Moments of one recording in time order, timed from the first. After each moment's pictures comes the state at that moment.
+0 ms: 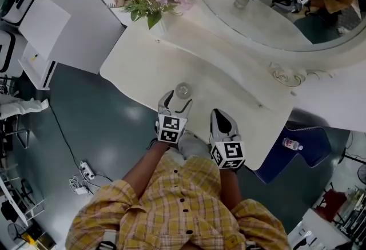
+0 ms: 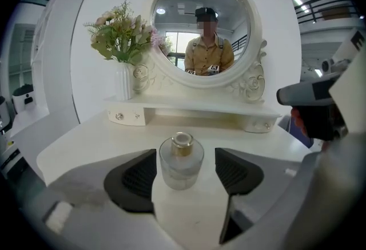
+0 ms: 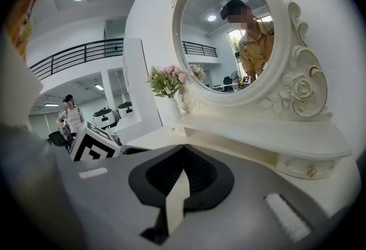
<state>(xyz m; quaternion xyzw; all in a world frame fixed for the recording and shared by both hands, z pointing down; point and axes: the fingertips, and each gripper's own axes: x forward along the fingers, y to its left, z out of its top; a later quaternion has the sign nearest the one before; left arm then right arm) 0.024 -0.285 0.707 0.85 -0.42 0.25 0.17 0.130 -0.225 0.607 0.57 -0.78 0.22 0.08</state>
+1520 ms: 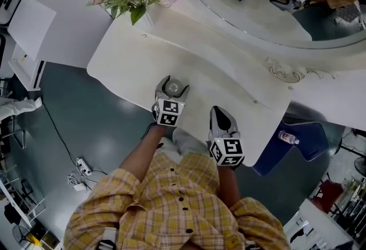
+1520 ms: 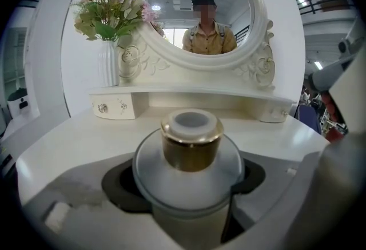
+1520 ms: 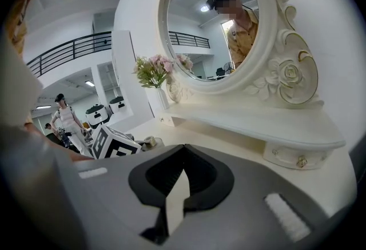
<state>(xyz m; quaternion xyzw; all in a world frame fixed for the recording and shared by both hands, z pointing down) 0.053 -0.330 0.775 0.85 -0.42 0.27 0.17 0.163 -0.228 0.642 0.59 -0.75 0.27 0.11</state>
